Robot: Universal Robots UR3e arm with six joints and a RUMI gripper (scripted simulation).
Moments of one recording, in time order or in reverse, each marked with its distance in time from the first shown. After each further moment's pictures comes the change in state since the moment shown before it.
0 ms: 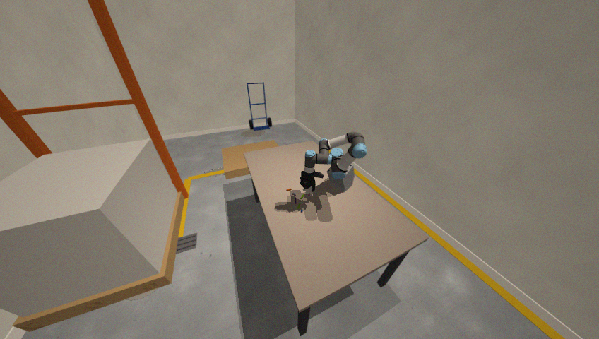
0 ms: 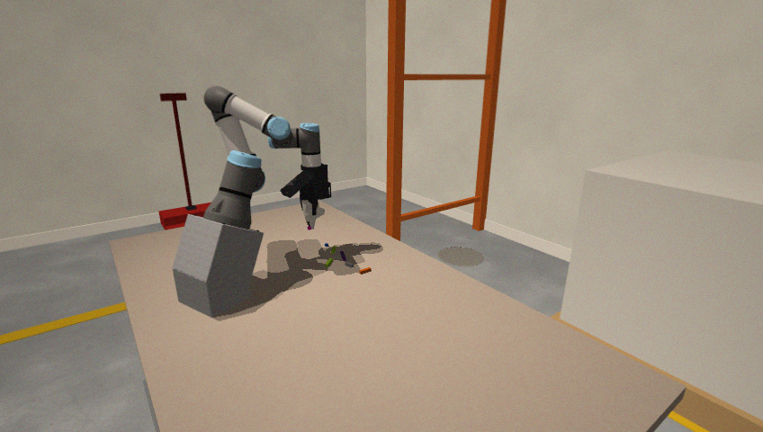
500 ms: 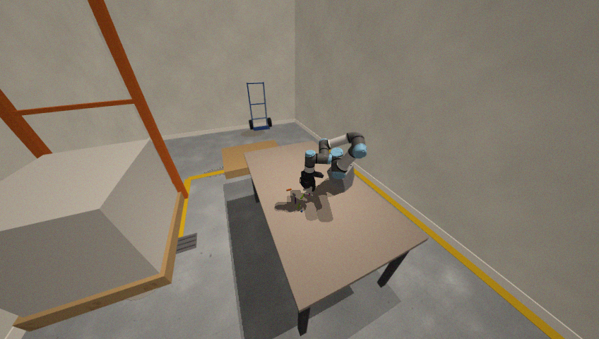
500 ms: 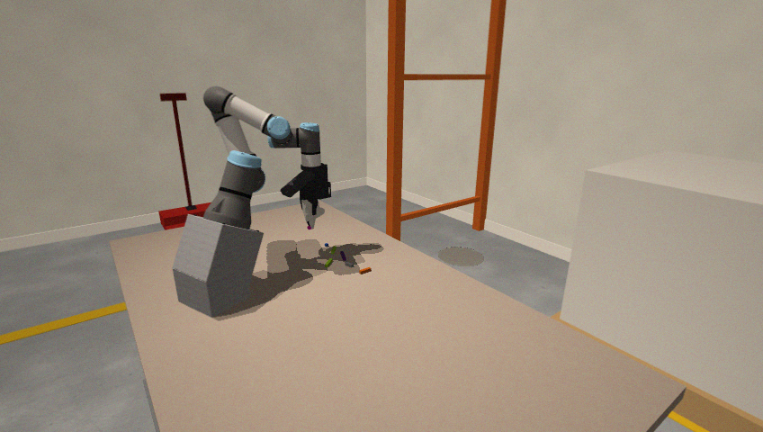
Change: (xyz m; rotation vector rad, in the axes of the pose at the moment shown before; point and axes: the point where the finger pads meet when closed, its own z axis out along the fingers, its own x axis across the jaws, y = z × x) arm 0.000 0.000 -0.001 0.000 0.001 -0.001
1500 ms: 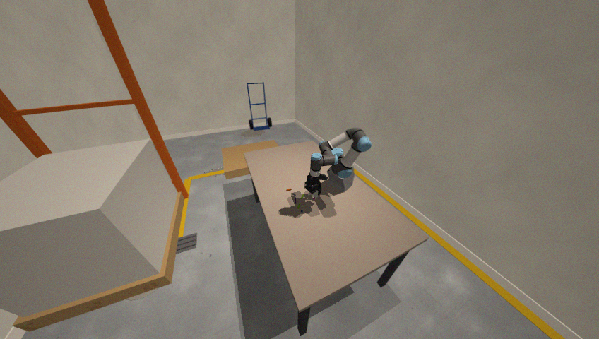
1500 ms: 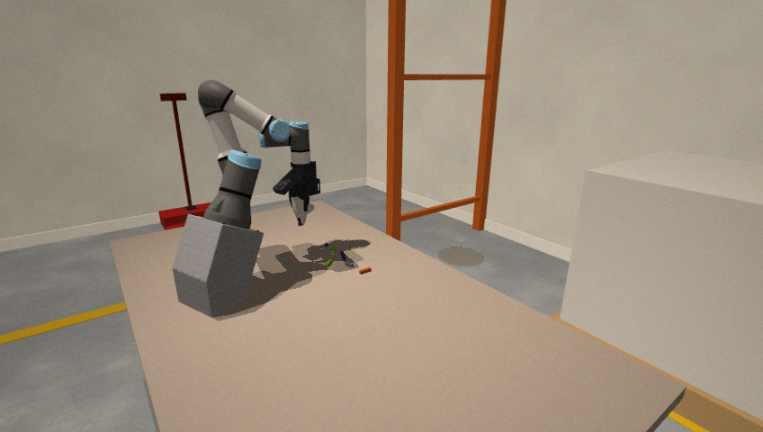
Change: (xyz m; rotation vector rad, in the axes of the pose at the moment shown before) arm 0.049 -0.009 -0.001 0.000 0.000 -0.174
